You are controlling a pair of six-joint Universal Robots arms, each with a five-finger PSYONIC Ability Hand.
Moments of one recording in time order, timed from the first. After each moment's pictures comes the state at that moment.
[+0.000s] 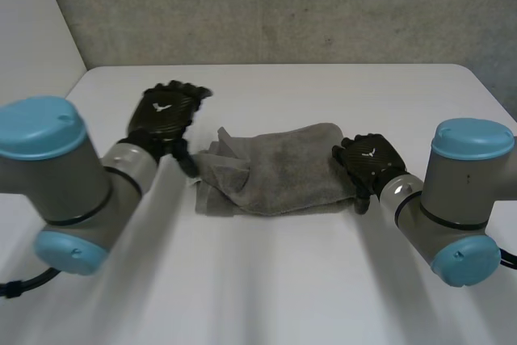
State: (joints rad) left arm 4.25 -2.00 -1.53 3.45 -1.49 3.32; right arm 1.96 -0.98 1.51 -0.18 1.45 2.68; left_hand 0.26 0.26 0.24 0.26 0.22; right_hand 0.31 0.30 0.30 0.30 0.14
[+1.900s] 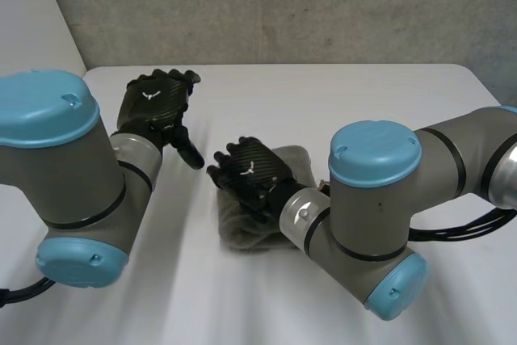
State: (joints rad) left arm 4.14 -1.92 -1.45 3.28 -1.79 3.19; right arm 2.32 -0.98 1.30 -0.05 1.34 2.56; left_hand 0.27 0.27 0.25 0.27 0.23; right_hand 0.27 0.26 0.28 0.28 0.07
